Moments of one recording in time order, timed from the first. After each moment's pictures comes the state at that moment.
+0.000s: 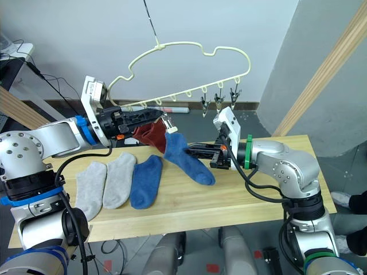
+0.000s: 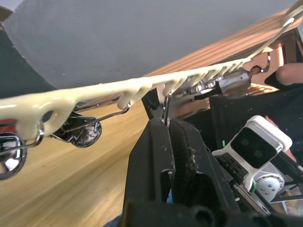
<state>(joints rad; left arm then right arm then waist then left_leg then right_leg) -0.79 0.54 0.45 0.00 -1.19 1.46 -0.34 -0.65 -0.39 0.07 -0.31 0.73 1.05 0.74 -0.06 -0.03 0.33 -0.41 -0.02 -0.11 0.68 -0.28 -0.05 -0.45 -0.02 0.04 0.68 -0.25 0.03</state>
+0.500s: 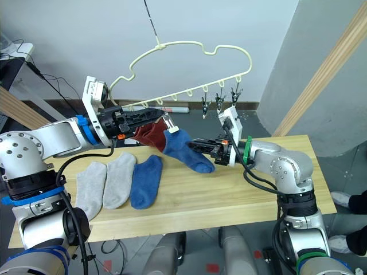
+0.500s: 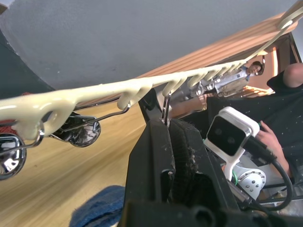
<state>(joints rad) -0.79 0.53 0.46 0.02 -1.25 1.46 -0.30 -0.66 -0.32 -0.02 -0.19 0.81 1.10 0.67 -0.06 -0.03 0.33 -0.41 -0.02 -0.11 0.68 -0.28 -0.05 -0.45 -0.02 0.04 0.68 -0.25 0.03</state>
